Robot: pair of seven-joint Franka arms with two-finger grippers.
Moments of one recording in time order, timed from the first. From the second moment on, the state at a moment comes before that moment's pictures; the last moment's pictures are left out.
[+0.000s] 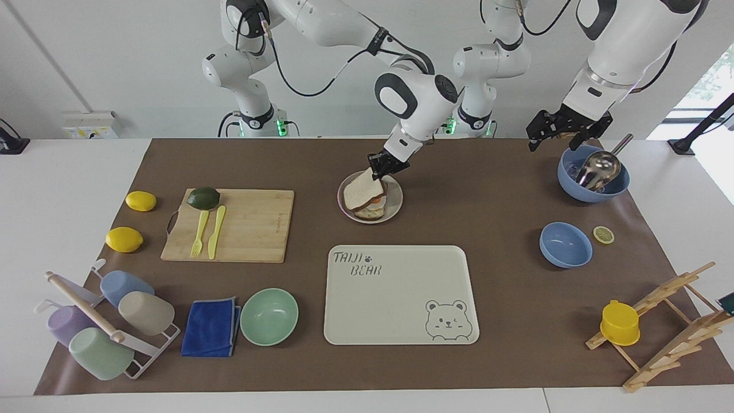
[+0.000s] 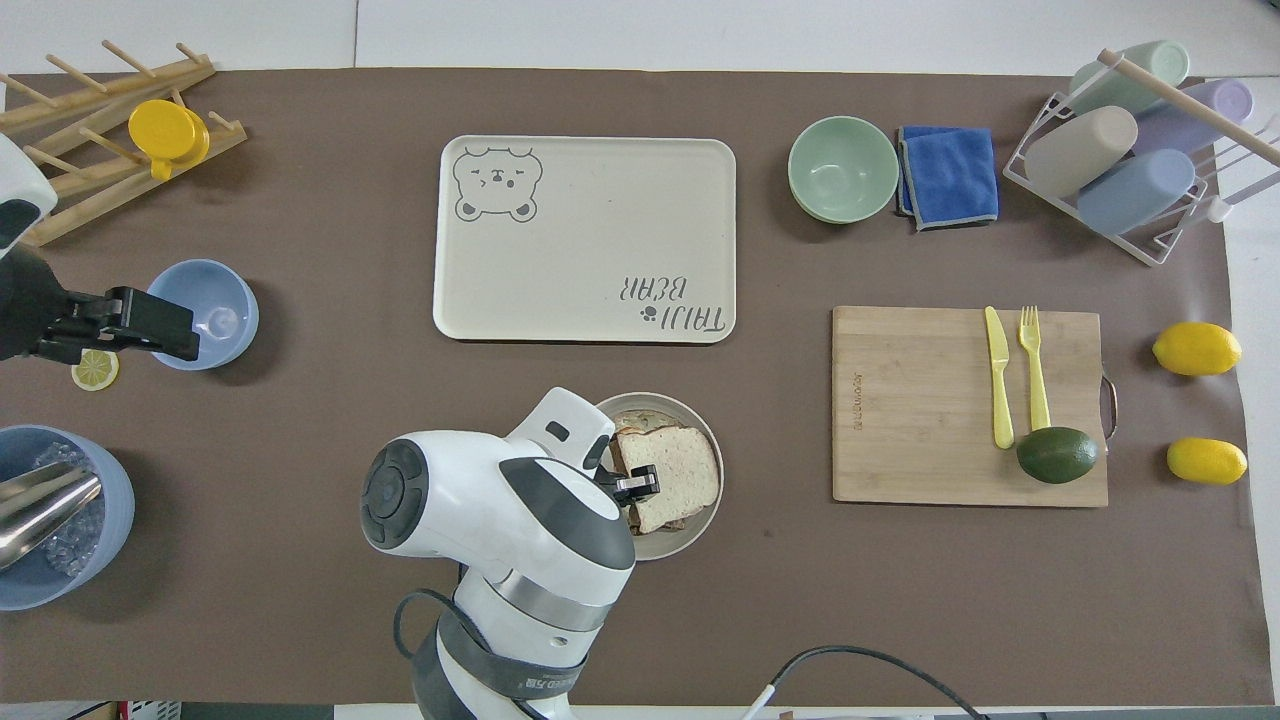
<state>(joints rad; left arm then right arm) -0.01 -0.04 -0.12 -1.60 -0.03 1.47 -0.07 0.74 0.45 0.18 -1.58 -0.28 1.68 0.78</state>
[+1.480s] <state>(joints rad) -0.22 -0.17 -0.16 -2.02 -0.09 1.78 -0.25 0.28 0.05 -0.07 -1.55 -0.06 1.47 0.30</state>
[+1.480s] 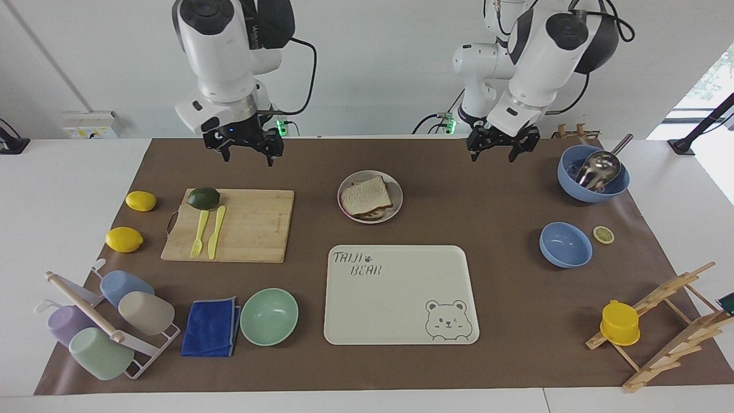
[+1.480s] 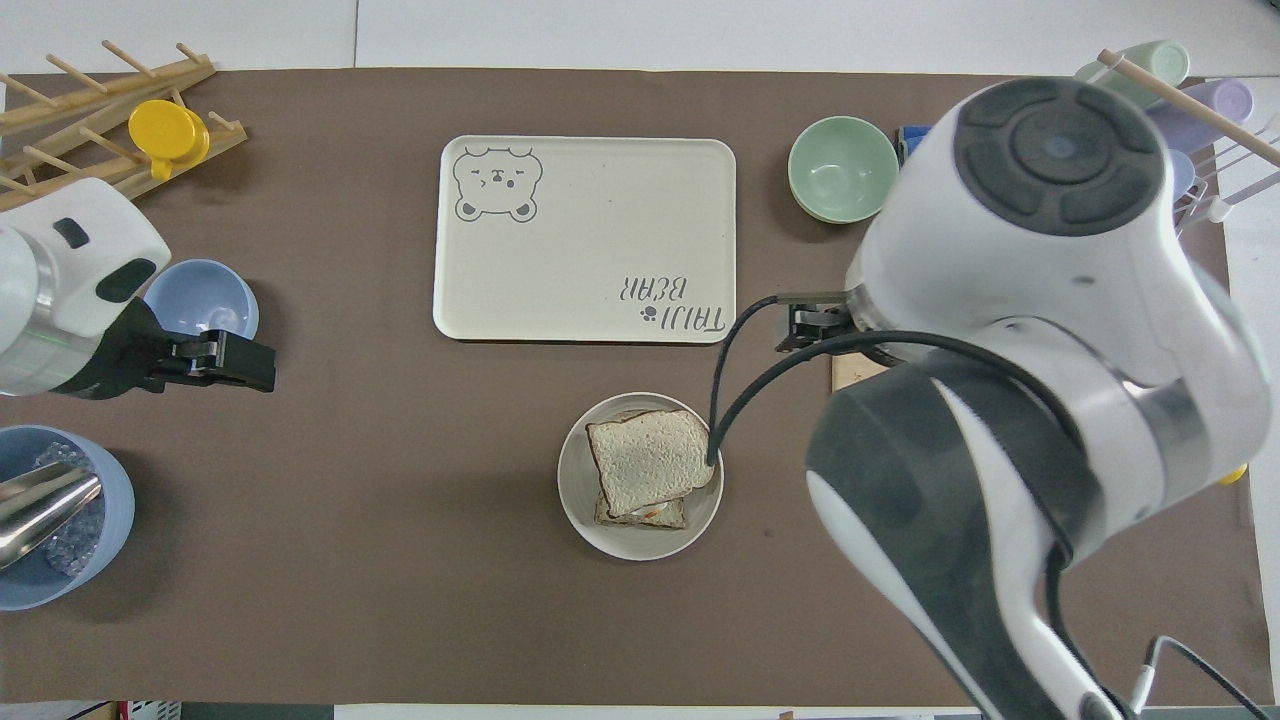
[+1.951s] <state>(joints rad) -0.46 -0.05 -0.16 -2.26 -0.13 2.16 -0.40 0.20 0.04 -0.17 -1.55 -0.01 1.42 0.14</state>
